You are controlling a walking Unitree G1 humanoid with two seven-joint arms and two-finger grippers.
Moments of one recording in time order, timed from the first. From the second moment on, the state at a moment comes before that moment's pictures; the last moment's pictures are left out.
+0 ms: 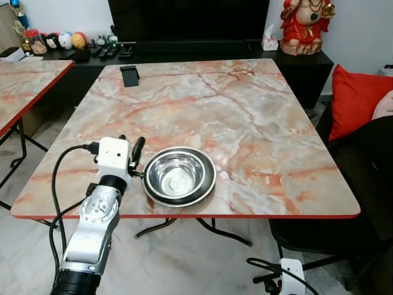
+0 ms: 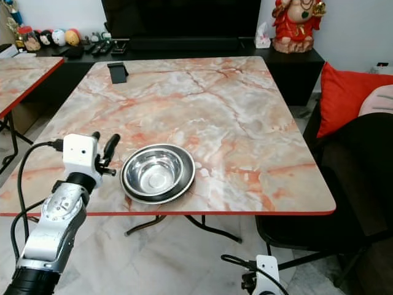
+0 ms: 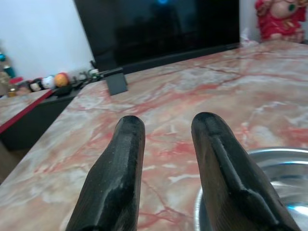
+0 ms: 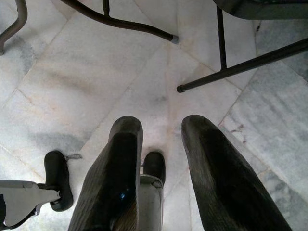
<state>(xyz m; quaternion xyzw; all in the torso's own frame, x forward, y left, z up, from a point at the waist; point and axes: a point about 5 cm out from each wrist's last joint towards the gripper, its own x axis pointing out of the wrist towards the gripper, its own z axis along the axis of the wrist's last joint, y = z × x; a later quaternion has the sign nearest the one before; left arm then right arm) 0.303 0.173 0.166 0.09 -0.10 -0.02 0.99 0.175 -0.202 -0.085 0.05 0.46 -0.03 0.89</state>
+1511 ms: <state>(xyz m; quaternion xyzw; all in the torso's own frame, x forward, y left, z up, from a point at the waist) 0.304 0.162 0.163 0.05 -0.11 -0.02 0.99 0.173 -0.203 -0.086 0.05 0.46 -0.03 0.89</state>
